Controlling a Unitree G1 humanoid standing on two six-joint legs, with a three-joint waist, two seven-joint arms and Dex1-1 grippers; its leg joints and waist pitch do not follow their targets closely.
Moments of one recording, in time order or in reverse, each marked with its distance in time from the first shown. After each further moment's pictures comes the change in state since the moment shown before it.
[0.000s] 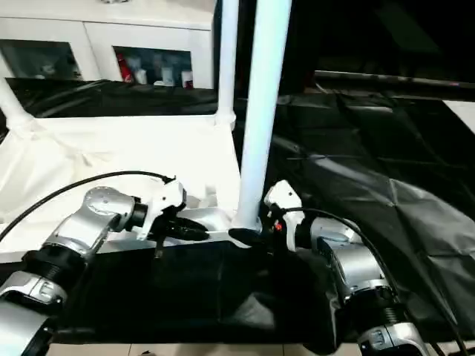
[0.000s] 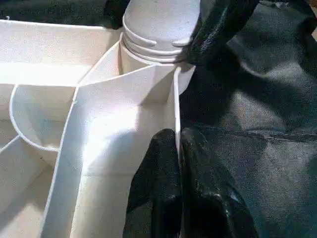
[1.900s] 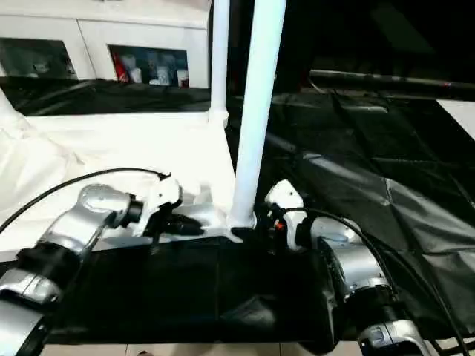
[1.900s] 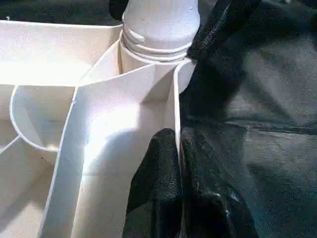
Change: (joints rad) left arm 0.000 0.027 -0.013 -0.031 0.005 0.020 0.008; right arm -0.010 0.001 0.006 0.031 -0.019 -0.034 -0.038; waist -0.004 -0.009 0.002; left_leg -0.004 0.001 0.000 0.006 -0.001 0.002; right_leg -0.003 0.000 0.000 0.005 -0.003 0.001
